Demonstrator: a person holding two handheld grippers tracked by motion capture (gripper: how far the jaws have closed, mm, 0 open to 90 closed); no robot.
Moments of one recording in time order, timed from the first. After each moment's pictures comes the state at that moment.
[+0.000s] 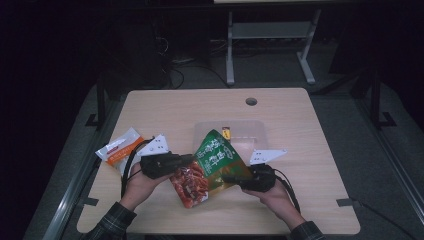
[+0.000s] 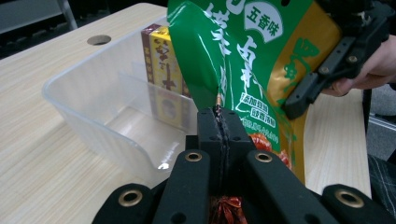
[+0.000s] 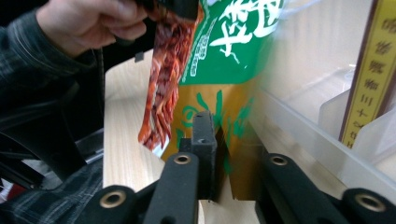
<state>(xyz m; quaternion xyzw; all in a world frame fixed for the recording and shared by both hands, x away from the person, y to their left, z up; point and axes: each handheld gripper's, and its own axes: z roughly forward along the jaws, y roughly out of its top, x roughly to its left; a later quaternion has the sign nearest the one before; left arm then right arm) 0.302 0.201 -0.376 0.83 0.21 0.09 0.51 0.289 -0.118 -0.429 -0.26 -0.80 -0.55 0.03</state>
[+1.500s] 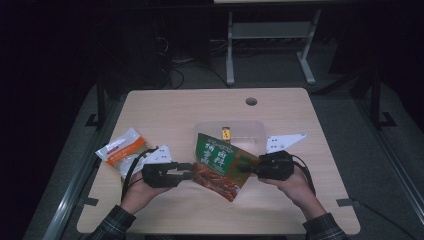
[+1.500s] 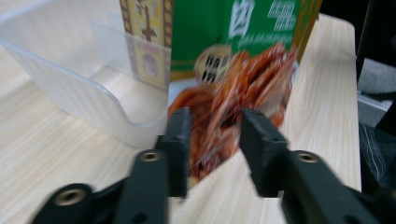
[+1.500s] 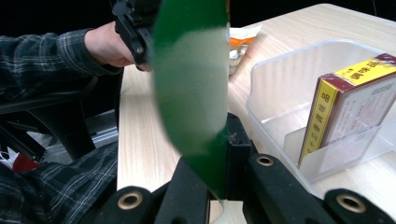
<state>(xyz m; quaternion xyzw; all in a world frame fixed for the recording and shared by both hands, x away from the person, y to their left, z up) 0.296 0.202 -0.403 0.86 0.20 0.06 0.46 0.296 -0.153 -0.374 -0.19 -0.82 -0.54 0.01</state>
